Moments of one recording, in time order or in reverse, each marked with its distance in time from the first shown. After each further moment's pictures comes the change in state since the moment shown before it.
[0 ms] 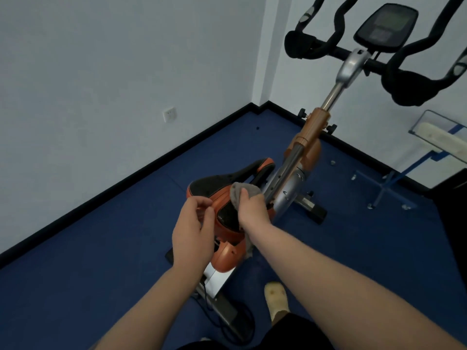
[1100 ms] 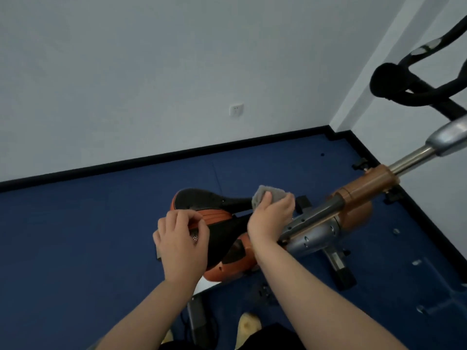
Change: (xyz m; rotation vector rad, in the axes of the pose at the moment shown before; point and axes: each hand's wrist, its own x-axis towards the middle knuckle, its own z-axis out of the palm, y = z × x) left_hand 0.010 0.020 0.093 0.385 0.585 -0.142; right_hand 0.092 -0.034 -0.041 -0.068 0.003 -0.385
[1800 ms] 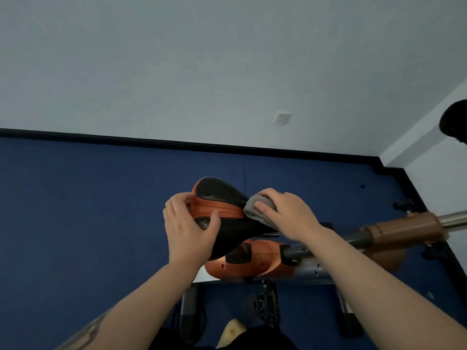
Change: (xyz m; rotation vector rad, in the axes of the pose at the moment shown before) left_hand -0.009 0.000 0.010 -0.119 0.147 -0.266; right_hand 0.074 -0.012 -0.029 -0.720 -0.813 -1.037
